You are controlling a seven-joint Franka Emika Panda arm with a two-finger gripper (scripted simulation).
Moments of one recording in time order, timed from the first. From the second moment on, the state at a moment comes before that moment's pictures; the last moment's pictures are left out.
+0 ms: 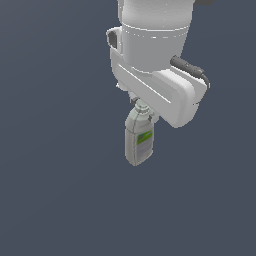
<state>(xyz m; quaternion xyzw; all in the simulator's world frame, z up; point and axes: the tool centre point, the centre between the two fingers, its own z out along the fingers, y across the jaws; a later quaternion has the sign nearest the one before) 0.084 0.036 0.399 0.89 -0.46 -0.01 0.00</state>
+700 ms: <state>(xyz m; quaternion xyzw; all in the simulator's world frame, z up) 0.098 0.040 0.442 0.89 -0.46 -0.01 0.00</state>
